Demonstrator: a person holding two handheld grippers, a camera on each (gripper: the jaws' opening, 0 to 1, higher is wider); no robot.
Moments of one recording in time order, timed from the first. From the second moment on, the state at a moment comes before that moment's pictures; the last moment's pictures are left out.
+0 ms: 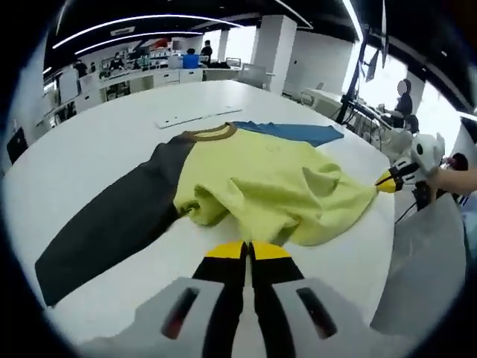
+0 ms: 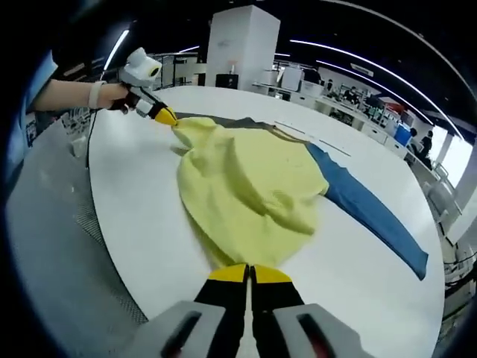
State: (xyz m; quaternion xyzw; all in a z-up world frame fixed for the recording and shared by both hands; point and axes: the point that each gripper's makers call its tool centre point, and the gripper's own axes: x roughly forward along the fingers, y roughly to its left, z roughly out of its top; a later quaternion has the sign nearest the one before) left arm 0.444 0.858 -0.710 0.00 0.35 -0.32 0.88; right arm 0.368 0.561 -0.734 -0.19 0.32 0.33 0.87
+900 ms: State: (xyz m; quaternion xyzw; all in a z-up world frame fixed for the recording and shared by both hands) left arm 0.333 0.880 -0.757 -0.11 0.48 -0.28 0.82; right arm 0.334 0.531 -0.738 -0.21 0.33 0.32 0.86
